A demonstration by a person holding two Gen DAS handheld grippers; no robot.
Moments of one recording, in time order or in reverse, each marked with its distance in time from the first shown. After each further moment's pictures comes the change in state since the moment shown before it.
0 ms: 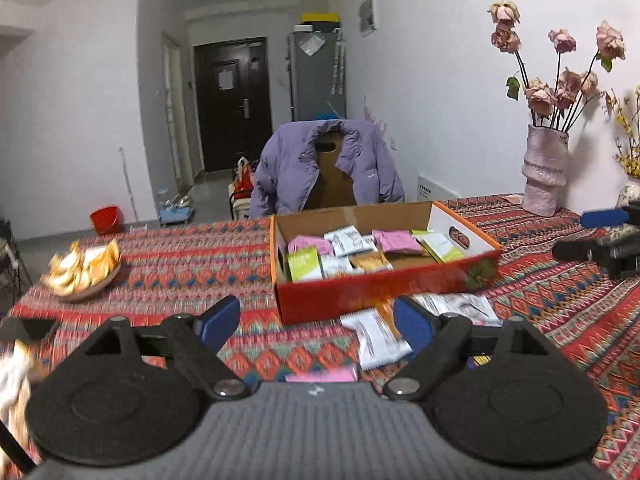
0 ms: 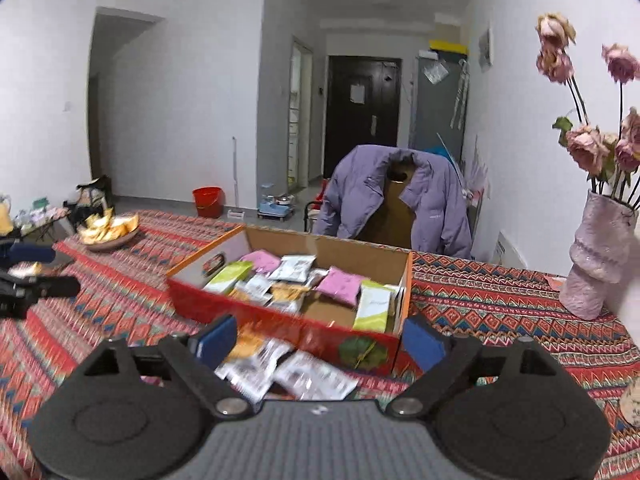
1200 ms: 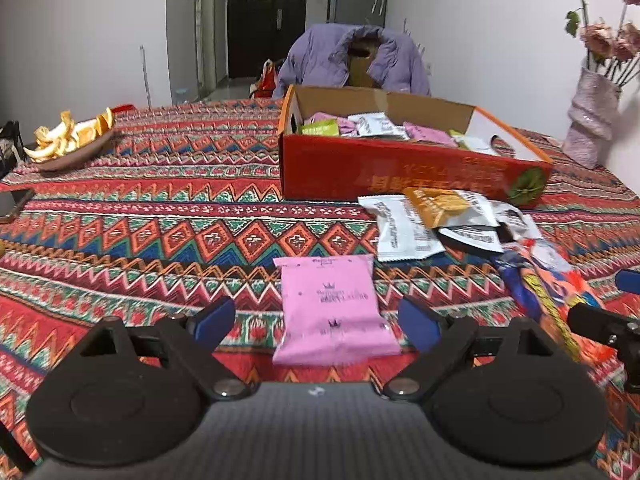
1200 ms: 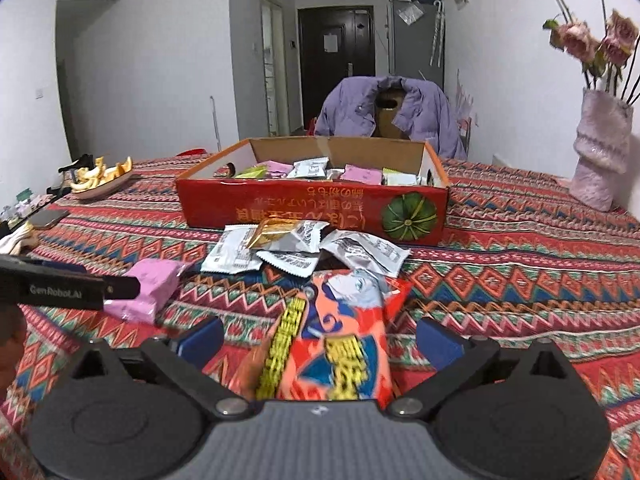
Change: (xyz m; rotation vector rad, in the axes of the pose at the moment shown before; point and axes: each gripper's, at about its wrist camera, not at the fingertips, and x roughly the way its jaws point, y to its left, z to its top) left arm 0.087 0.007 -0.064 -0.135 0.266 0.040; right arm 0.038 0.057 -0.087 0.138 0.153 -0.036
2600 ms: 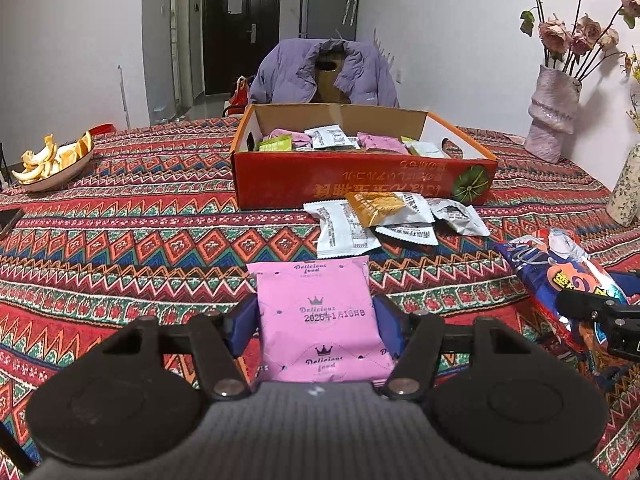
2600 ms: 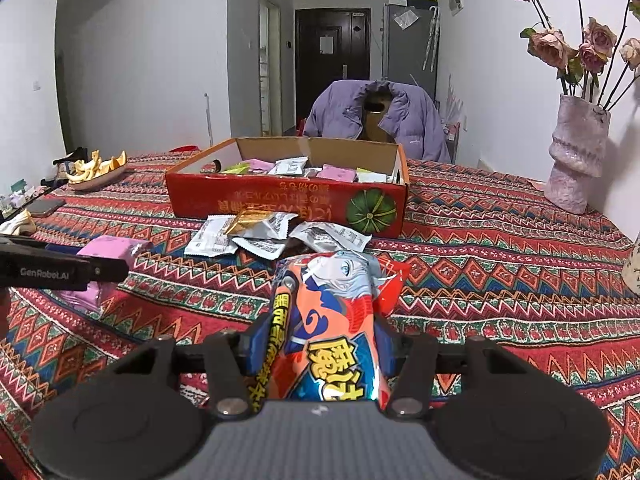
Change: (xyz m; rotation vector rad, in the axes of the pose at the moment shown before) left arm -0.043 -0.036 -0.010 0.057 -0.048 -0.055; right arm -0.046 -0.025 -0.015 -0.029 -0.011 -0.034
